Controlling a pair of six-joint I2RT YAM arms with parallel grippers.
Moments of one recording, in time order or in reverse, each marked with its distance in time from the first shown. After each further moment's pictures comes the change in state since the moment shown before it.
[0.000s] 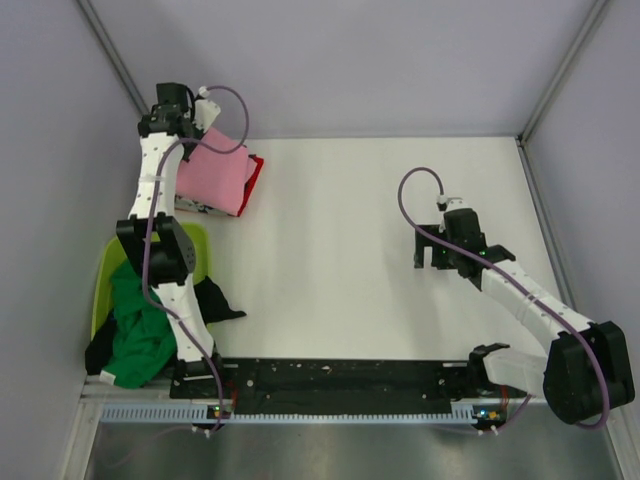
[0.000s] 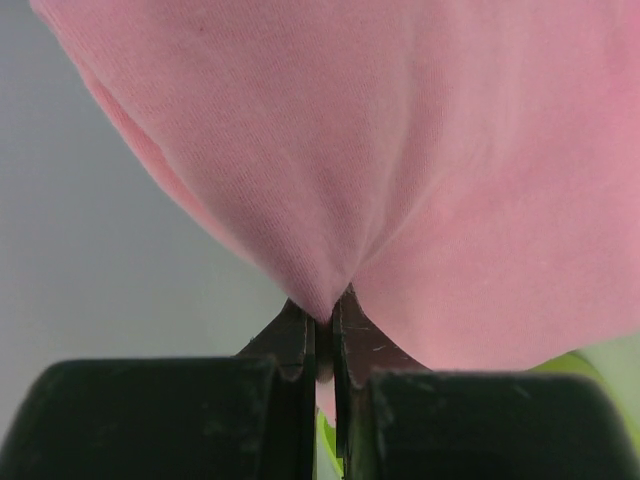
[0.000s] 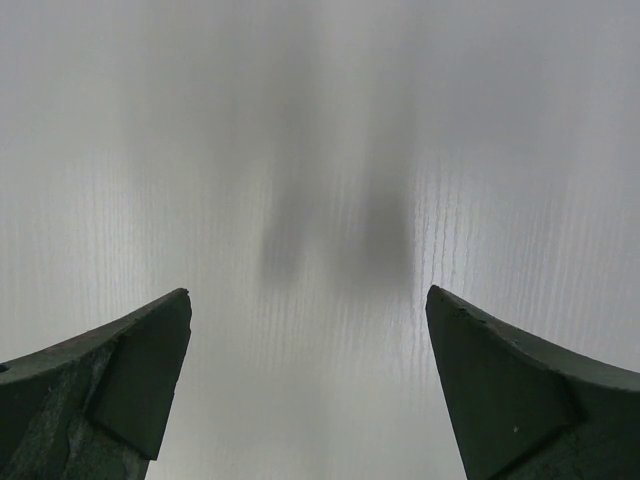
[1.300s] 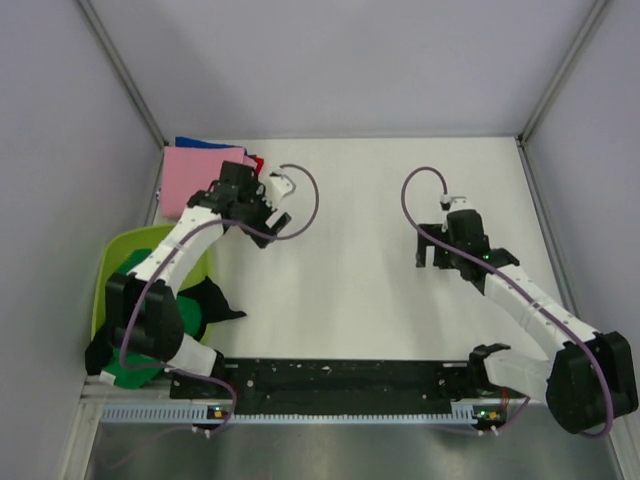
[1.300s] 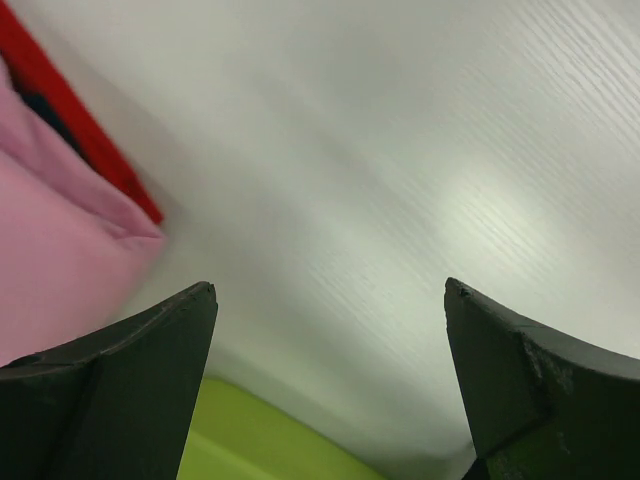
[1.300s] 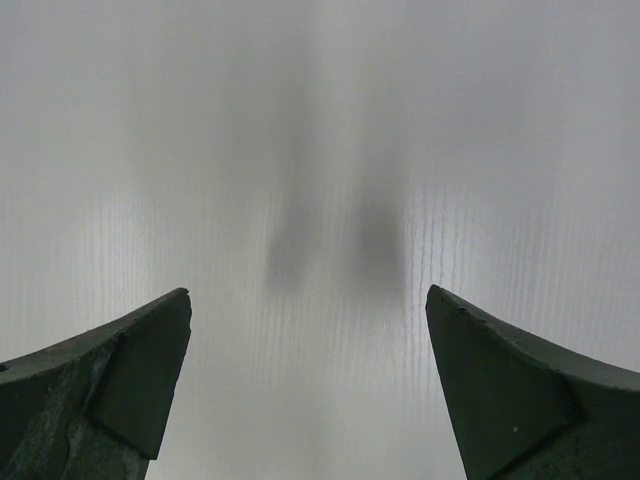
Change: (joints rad) left arm -0.332 -0.543 -0.894 0.241 0.377 -0.141; right arm 0.000 -0.031 -0.004 0.000 0.013 -0.003
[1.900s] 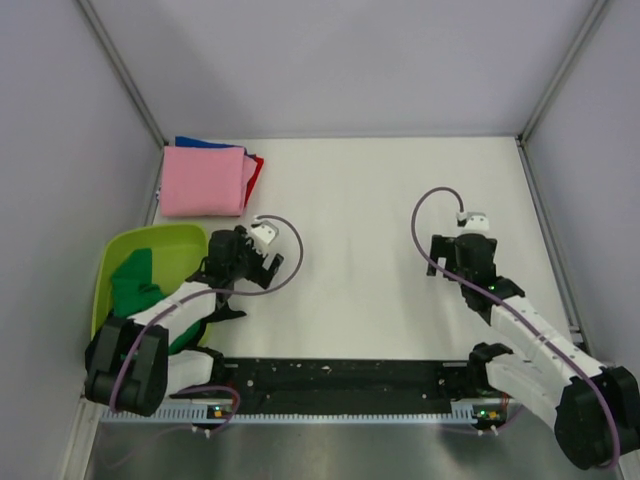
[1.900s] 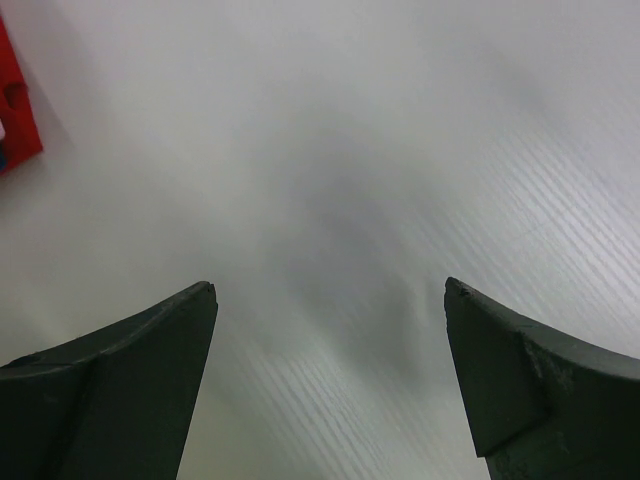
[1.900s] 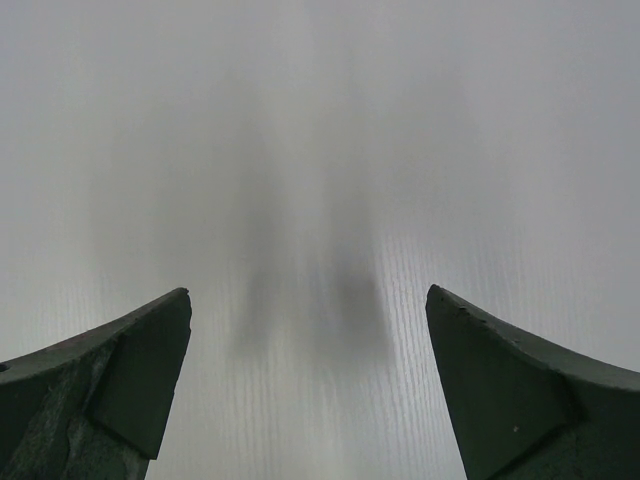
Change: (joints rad) left arm 0.020 -0.328 -0.853 0.803 0.068 -0.226; right arm 0.000 -0.207 -0.241 0.185 0.193 0.010
